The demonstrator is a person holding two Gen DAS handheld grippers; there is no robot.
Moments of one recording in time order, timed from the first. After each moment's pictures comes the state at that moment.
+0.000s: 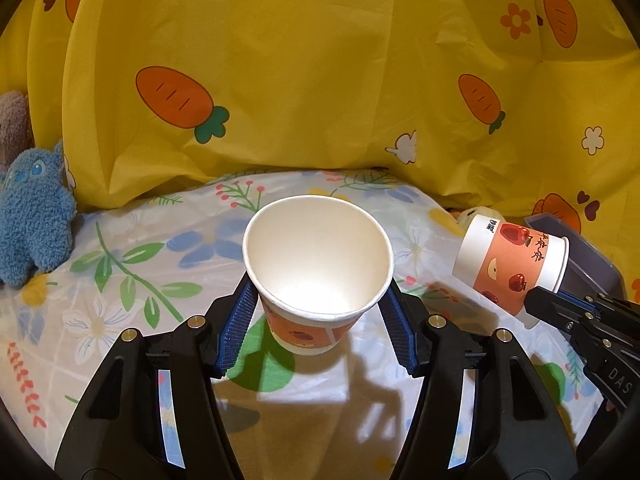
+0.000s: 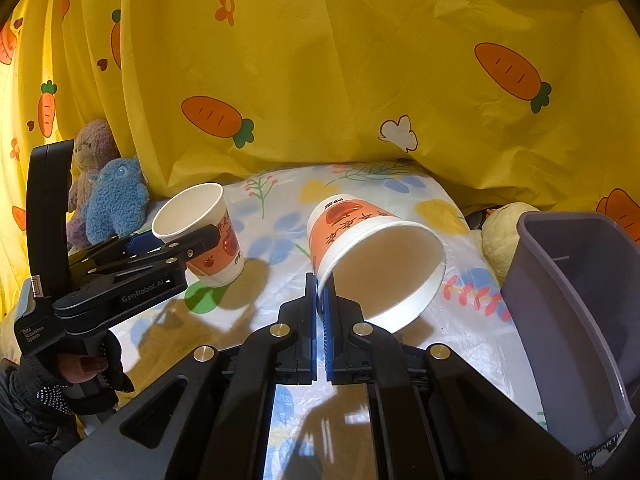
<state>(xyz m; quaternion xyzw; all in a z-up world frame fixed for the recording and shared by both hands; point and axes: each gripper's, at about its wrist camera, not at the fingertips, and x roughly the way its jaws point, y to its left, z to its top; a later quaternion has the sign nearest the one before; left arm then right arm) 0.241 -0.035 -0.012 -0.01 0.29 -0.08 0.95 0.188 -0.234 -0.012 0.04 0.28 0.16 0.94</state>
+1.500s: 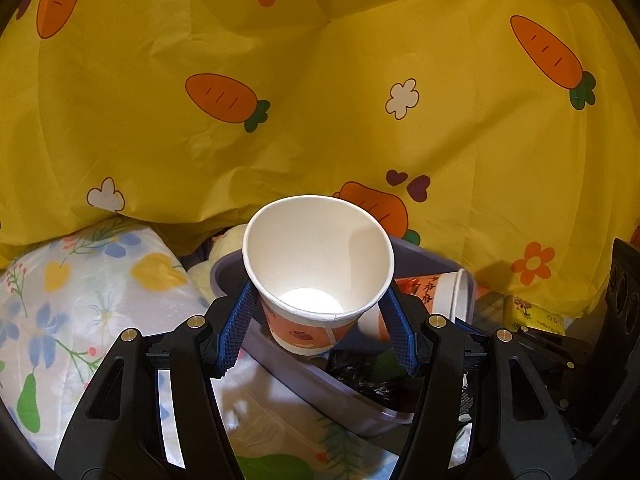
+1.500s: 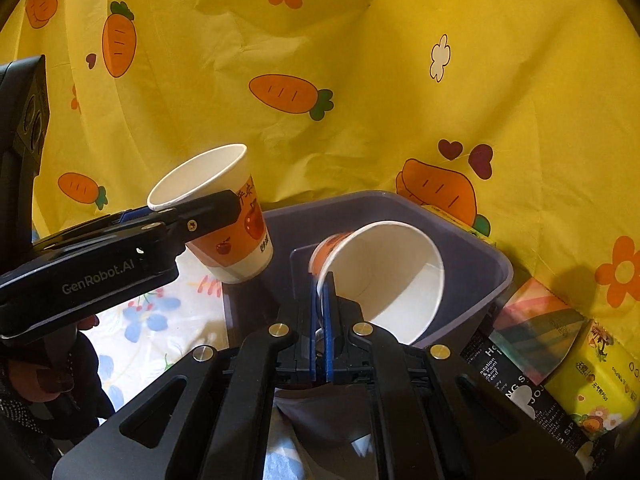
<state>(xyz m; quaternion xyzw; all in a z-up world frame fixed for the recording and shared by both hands) 0.220 -0.307 0.023 0.03 0.27 -0.33 0.90 0.127 -0.427 -0.011 0.10 0.26 -0.05 0.96</state>
